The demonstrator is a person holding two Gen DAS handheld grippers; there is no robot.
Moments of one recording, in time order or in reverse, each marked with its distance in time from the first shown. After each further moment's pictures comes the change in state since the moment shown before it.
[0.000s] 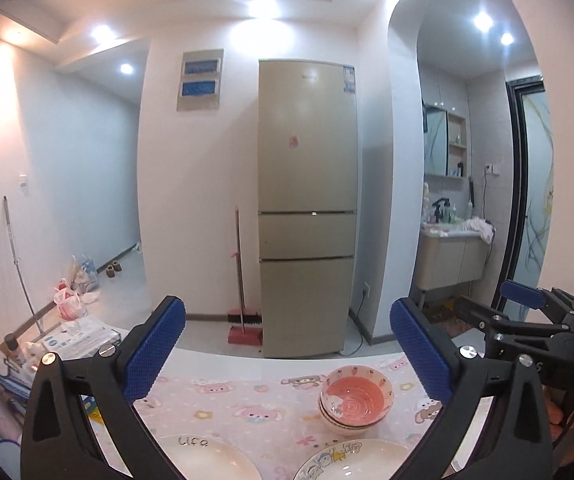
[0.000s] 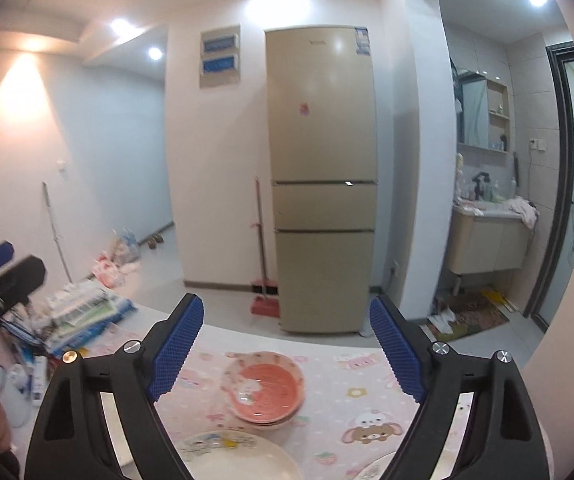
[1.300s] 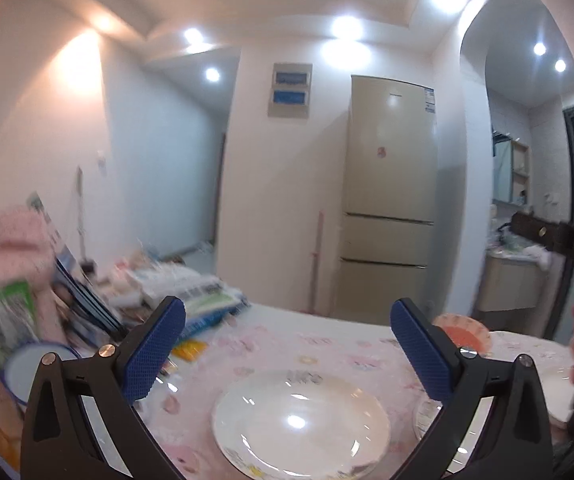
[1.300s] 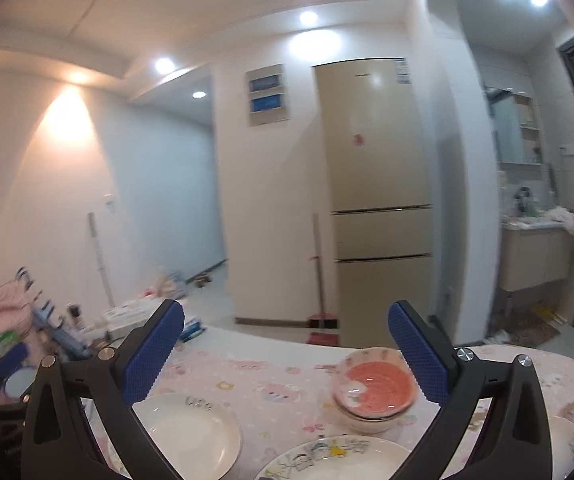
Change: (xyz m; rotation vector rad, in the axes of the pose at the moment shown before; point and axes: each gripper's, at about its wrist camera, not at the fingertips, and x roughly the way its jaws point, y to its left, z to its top) left arm -0.066 0.117 -0.158 -0.145 -0.087 0.209; right arm 0.004 0.107 -0.087 0.012 -0.165 0.183
